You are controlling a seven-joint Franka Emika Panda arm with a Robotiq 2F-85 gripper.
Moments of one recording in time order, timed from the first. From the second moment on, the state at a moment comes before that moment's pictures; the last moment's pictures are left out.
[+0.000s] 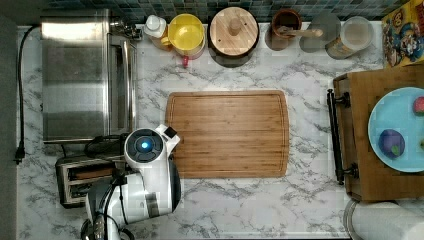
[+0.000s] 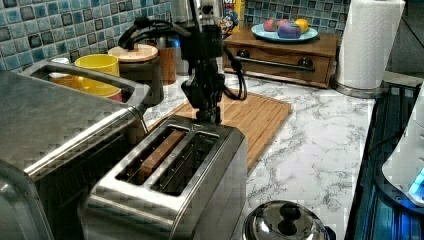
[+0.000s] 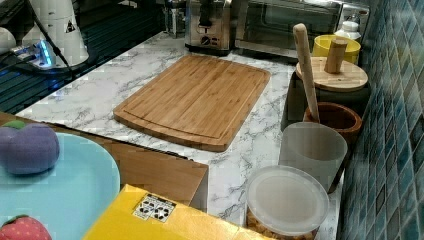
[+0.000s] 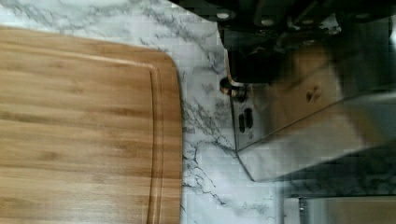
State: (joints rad) arm 0.20 0.01 0.22 -2.38 0.34 0.65 -0.66
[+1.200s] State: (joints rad) arm 0.21 0.04 0.20 -2.38 0.33 0.68 -0.66
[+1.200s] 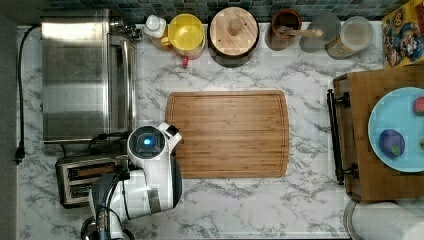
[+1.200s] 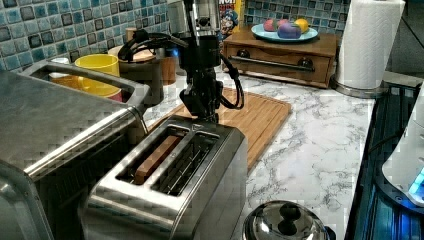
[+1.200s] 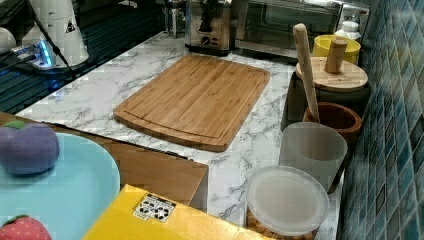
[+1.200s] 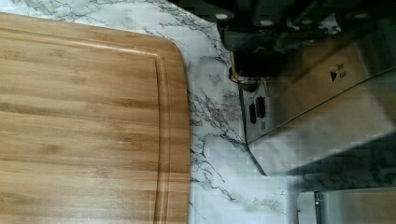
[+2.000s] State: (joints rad) arm 0.22 0.04 0.19 -2.38 0.33 0.67 -0.66
